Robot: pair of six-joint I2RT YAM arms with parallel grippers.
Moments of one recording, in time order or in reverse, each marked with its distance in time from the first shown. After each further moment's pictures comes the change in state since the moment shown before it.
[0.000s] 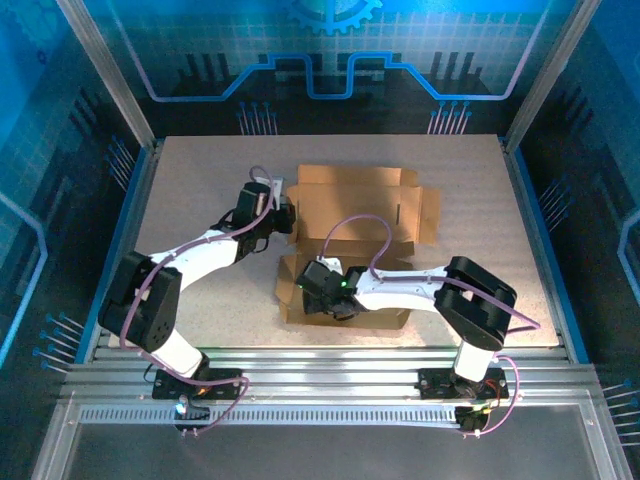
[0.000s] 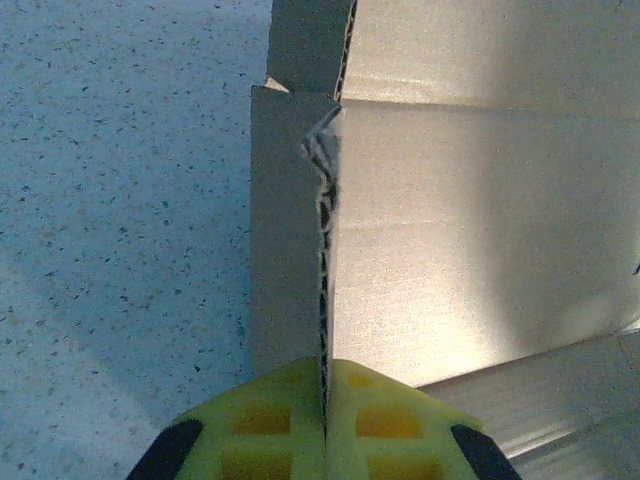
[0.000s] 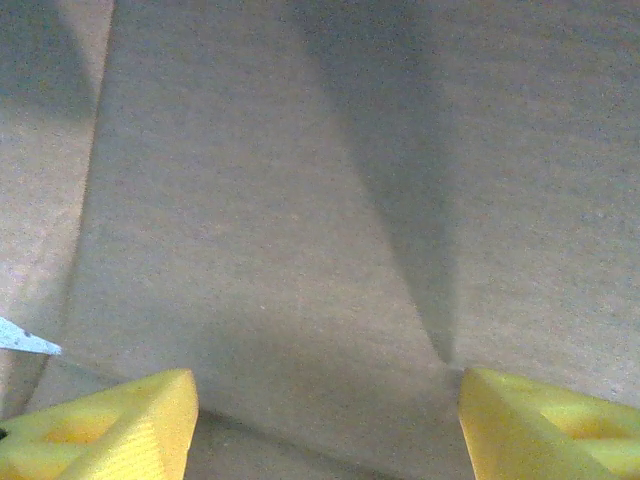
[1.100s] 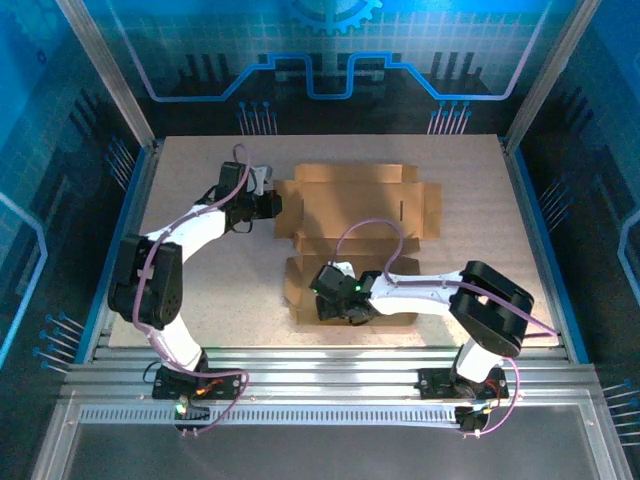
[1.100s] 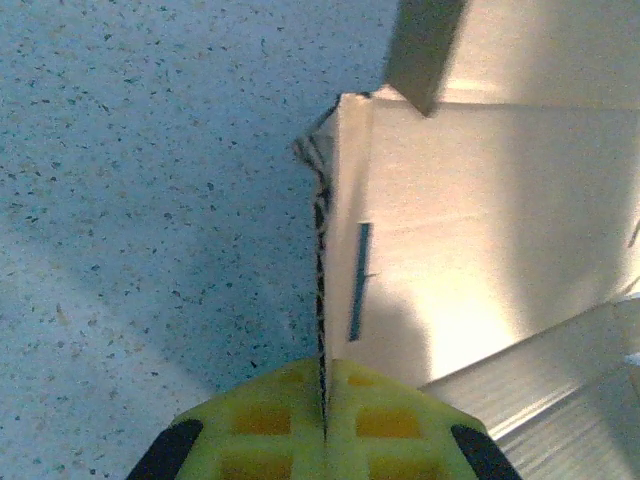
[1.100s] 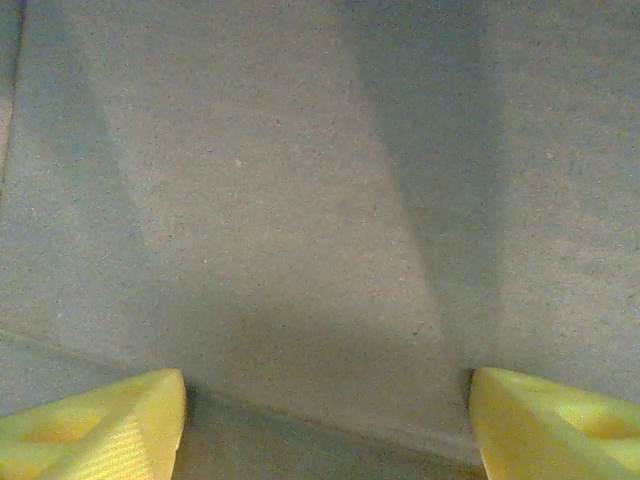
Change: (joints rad) left arm 0.191 0.119 0.194 -0.243 0.266 0.061; right arm -0.023 -0.085 -0.119 -0.008 0.007 -0.071
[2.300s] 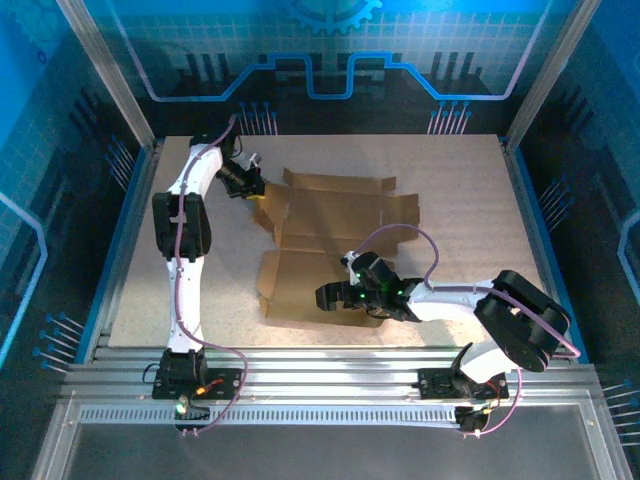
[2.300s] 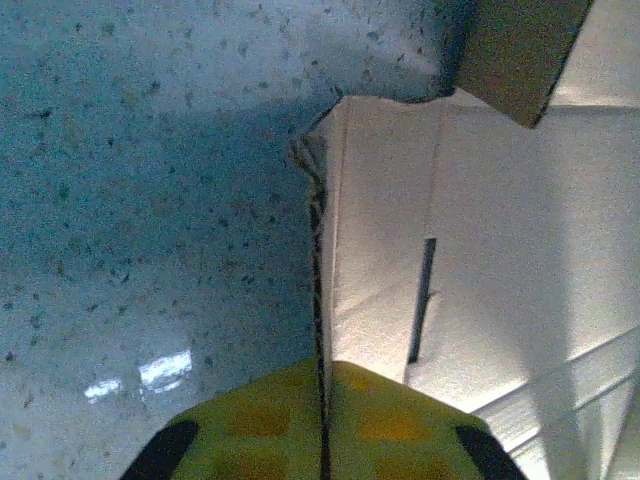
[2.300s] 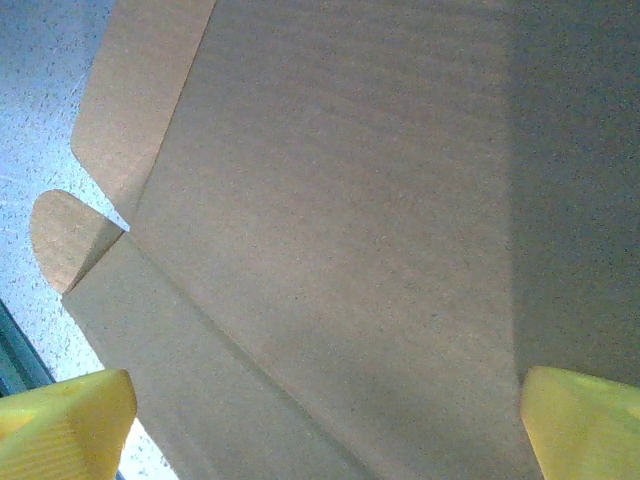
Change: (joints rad) left arm 0.194 0.772 1.156 -1.046 0.155 0.256; right arm -0.217 -0.188 -0.356 0.623 -0.401 -0.174
